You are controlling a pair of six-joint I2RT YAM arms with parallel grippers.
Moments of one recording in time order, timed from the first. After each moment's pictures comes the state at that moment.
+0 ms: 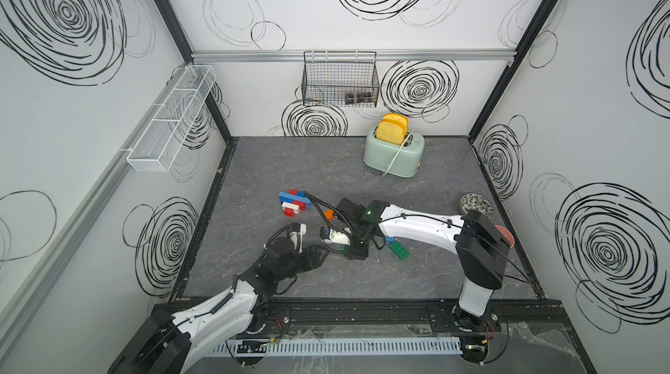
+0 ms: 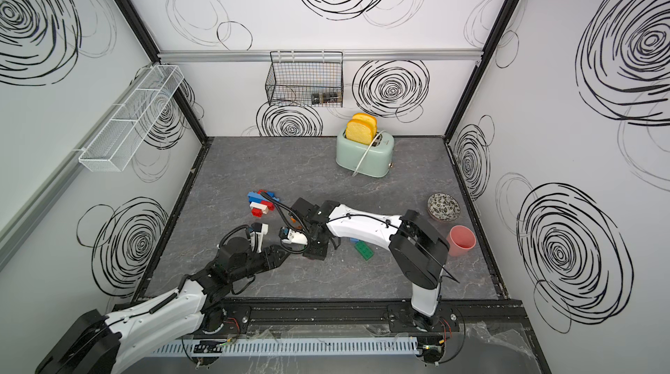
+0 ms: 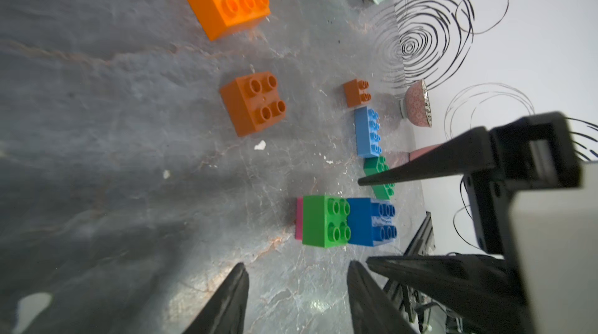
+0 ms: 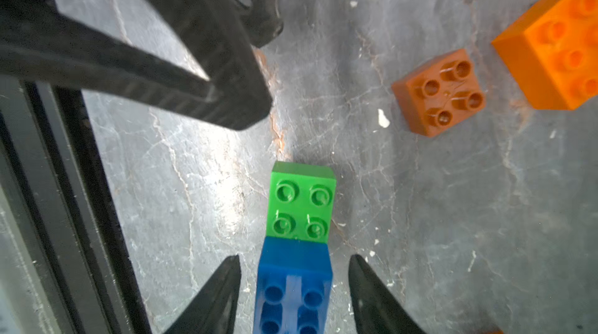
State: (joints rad) left arm -0.57 0.83 0.05 0.24 0.32 -0.94; right arm 1.04 1.80 1.29 -0.82 -0.11 -0.42
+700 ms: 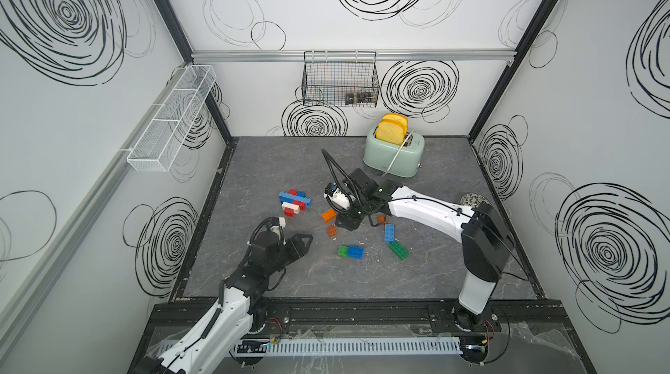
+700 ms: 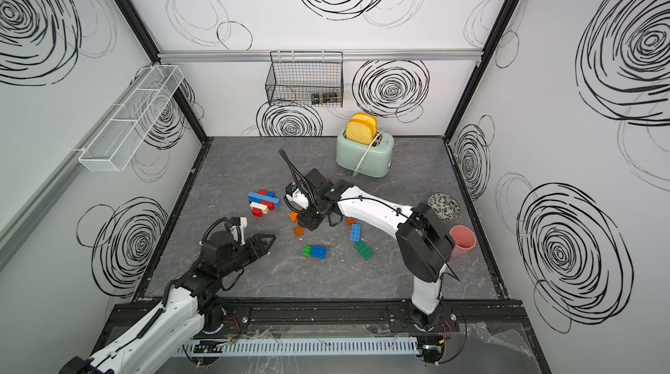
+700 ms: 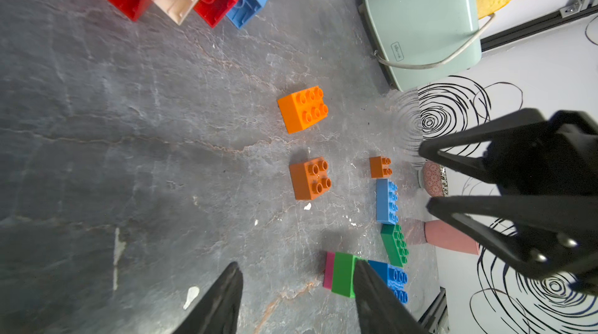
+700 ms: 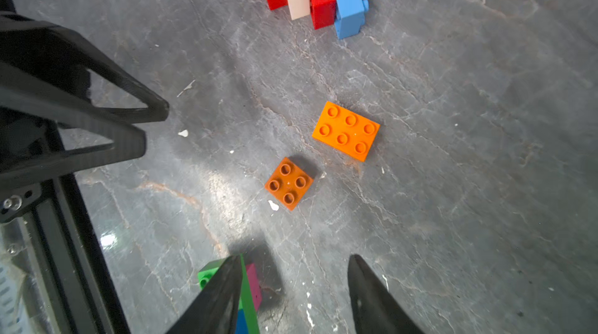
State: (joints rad) left arm -0.32 0.64 0.12 -0.04 0.31 -0.91; right arm 0.87 1.82 1.39 -0.62 -0.22 -0.12
